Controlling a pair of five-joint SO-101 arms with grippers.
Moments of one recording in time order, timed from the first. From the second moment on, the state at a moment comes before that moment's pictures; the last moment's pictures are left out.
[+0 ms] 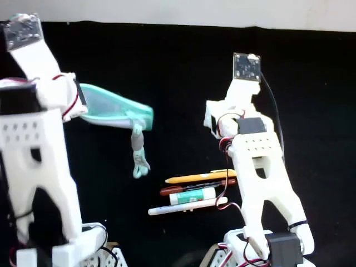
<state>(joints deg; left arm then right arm) -14.0 -13.3 -14.2 101.0 20.4 -12.1 -20.4 32.2 44.6 -11.6</state>
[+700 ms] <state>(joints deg) -14.5 1.6 -22.1 100.0 5.5 -12.0 -20.4 32.2 44.6 -11.6</state>
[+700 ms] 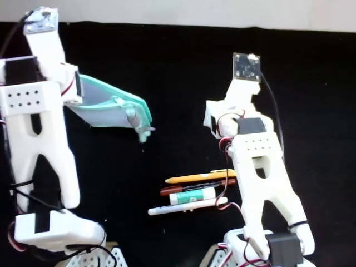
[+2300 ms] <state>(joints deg) -14.5 -4.3 -31.4 100.8 -19.6 -12.1 -20.4 35.3 41.5 -11.6</state>
